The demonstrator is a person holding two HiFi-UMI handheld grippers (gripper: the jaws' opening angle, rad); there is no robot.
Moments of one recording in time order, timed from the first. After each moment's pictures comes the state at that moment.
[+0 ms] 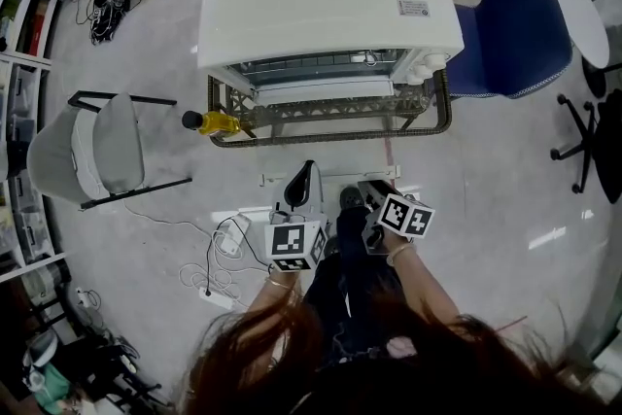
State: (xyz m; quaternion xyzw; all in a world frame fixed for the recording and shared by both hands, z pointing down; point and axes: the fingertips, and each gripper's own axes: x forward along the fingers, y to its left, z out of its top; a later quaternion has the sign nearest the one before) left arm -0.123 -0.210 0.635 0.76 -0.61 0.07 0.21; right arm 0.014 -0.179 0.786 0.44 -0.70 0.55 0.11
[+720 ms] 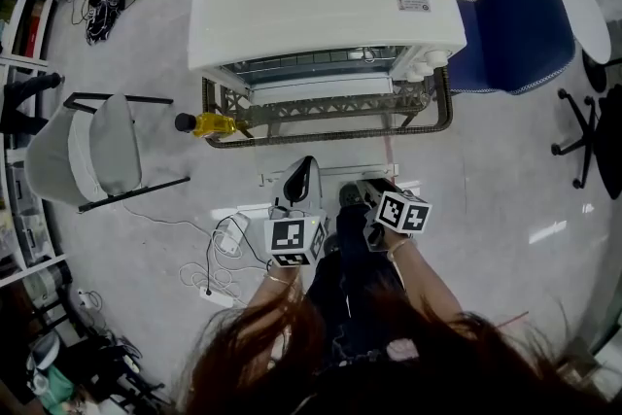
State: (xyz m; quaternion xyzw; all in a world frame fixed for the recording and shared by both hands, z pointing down) left arm -0.121 -0.221 0.655 0.76 -0.60 0.08 0.21; right arm 0.014 -0.183 0.808 0.44 -0.71 0.53 0.14
